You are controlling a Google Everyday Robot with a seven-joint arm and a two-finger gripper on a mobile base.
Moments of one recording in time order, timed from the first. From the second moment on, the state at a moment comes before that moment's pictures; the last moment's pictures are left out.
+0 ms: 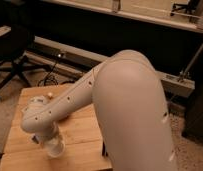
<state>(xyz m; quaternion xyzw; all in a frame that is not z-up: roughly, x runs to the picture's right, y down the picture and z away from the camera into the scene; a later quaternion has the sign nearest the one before) -0.240 0.246 0.709 -0.29 0.15 0.50 0.80</state>
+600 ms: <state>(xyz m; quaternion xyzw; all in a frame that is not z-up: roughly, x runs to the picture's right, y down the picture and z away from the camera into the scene) -0.151 0.149 0.624 -0.23 0.16 0.58 0.77</state>
